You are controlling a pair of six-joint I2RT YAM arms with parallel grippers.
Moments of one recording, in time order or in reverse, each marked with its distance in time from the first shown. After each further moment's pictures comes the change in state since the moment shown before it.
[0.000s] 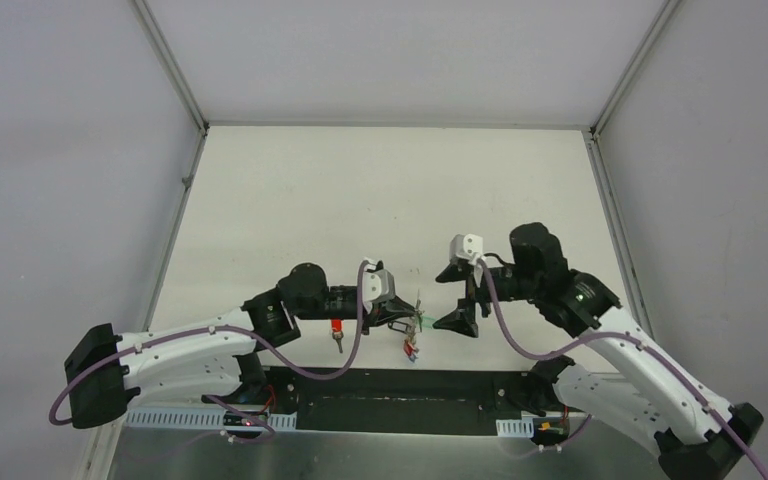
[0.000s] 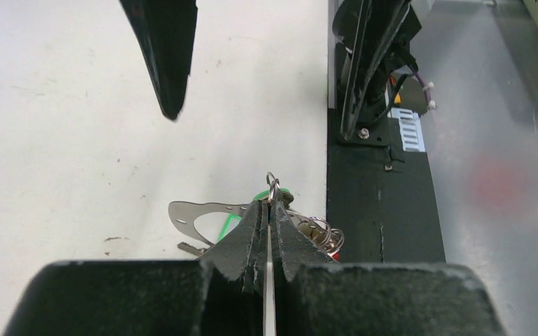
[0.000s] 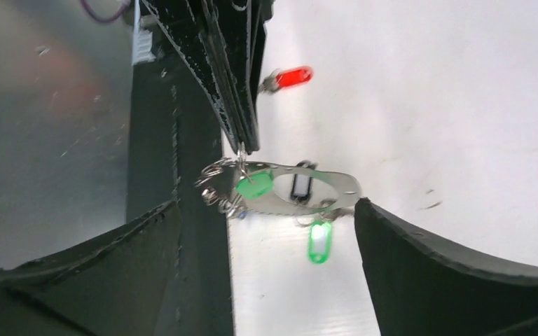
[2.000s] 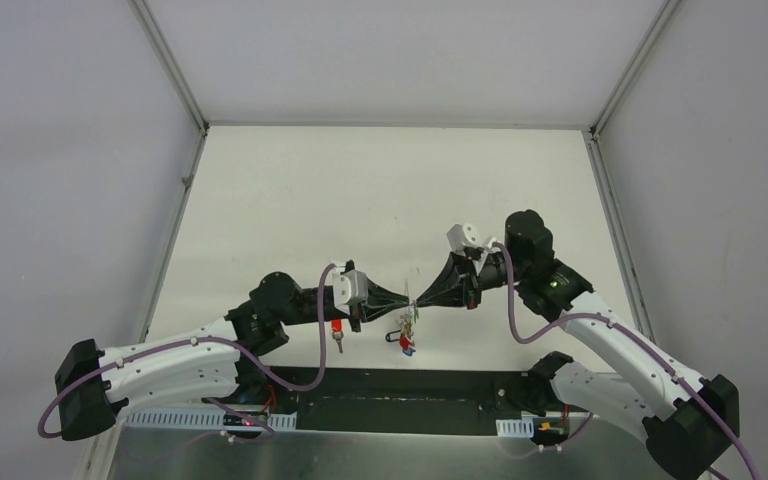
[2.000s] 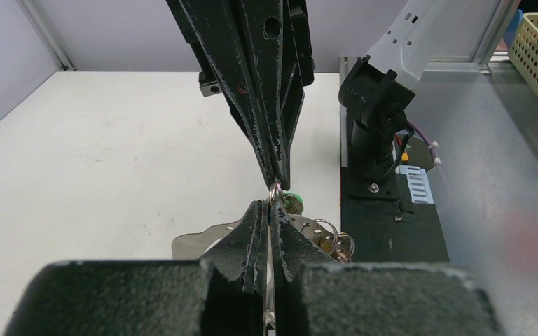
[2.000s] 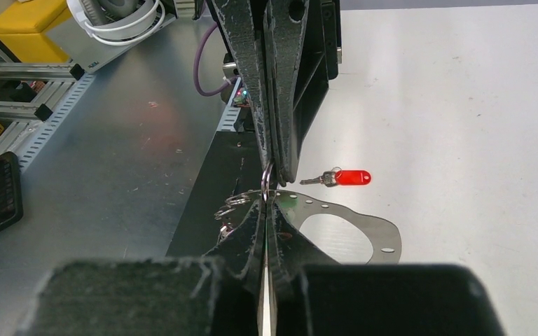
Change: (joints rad) left arm 0.000 -0.172 -0.092 0.177 -0.053 -0.008; right arm -0.074 0.061 -0.129 0.560 -0.432 0.215
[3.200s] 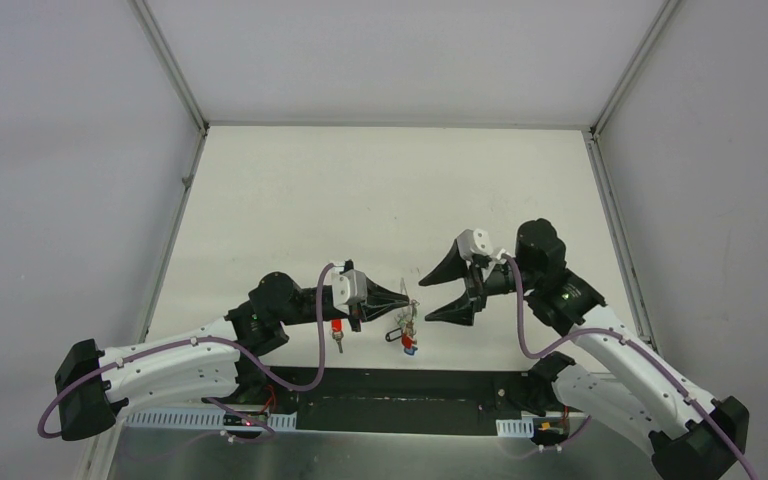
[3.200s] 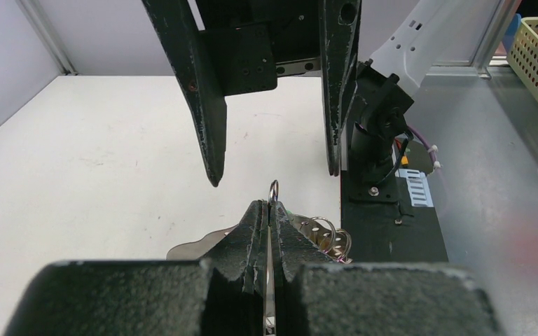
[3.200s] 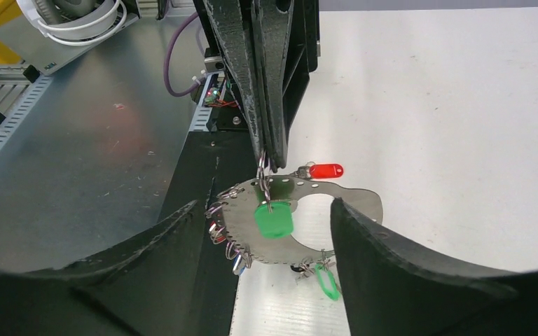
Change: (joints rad) left arm 0.000 0.000 0.000 0.011 0.000 -0.003; right arm 0.000 -0.101 -0.032 -0.037 0.106 -0.022
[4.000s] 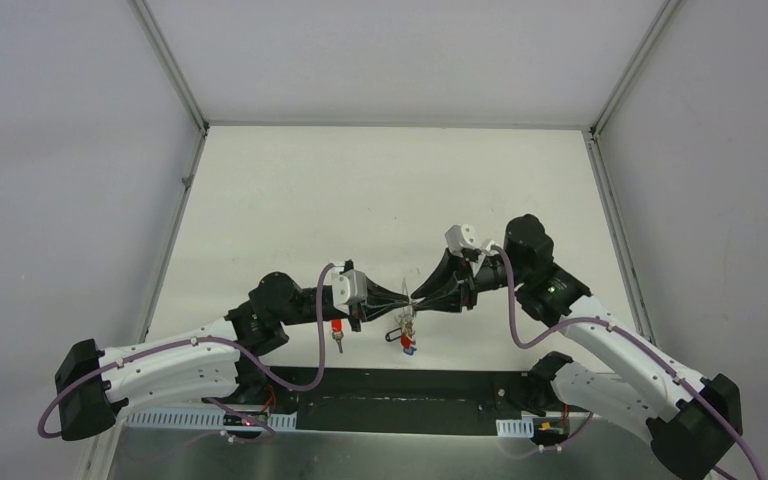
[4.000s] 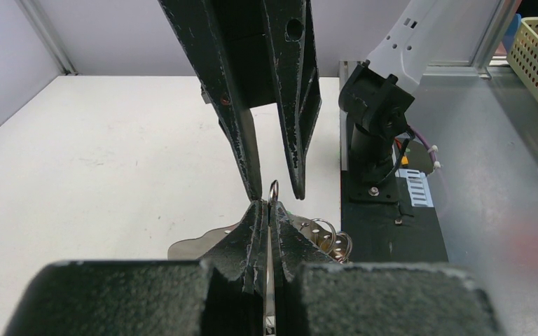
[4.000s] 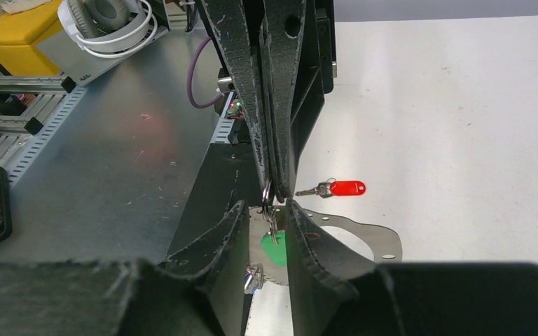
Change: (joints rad) left arm 0.000 0.000 0.000 0.000 0.000 0.000; right arm 0.043 0.082 0.001 0.145 -0.039 0.104
